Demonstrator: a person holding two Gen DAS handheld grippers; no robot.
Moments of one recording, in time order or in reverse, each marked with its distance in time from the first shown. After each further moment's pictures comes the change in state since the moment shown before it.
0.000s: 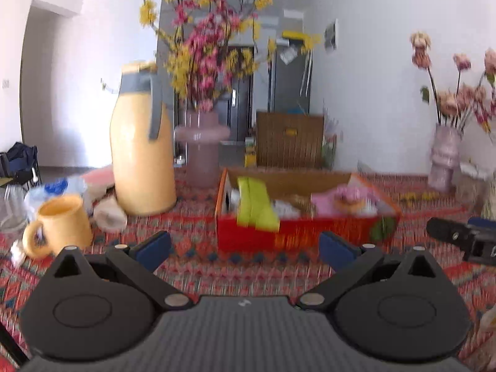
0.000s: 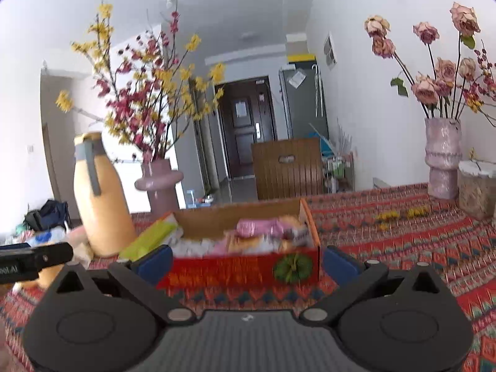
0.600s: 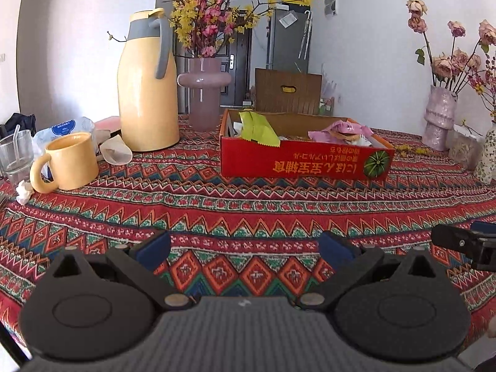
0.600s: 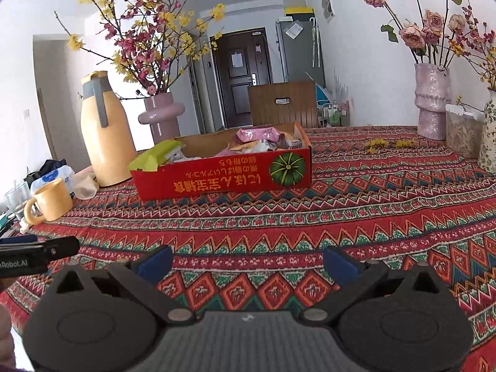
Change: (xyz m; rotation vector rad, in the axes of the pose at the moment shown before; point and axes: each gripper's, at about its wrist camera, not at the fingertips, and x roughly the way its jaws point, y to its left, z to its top) left arm -0.027 0.009 -0.057 -0.009 0.129 -0.018; right arm -0.045 0.007 -0.069 0.012 0.195 -0.016
